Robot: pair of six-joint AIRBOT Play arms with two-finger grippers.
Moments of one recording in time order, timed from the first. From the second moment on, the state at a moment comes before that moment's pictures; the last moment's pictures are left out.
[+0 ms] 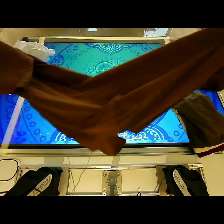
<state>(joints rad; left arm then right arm) -0.14 -0.94 2.08 1.73 -1.24 -1.44 -0.12 -0.59 1.60 -0.99 0.95 1.31</state>
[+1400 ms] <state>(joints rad) -0.10 -1.41 1.93 1.70 -1.15 -1.41 0.16 -1.29 1.05 -1.04 0.98 1.28</state>
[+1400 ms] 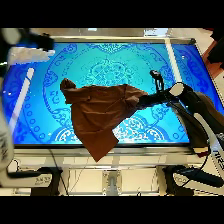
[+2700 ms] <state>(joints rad) 0.00 -0.92 0.35 0.91 -0.80 -1.69 0.16 -1.29 1.05 -1.01 1.03 1.26</state>
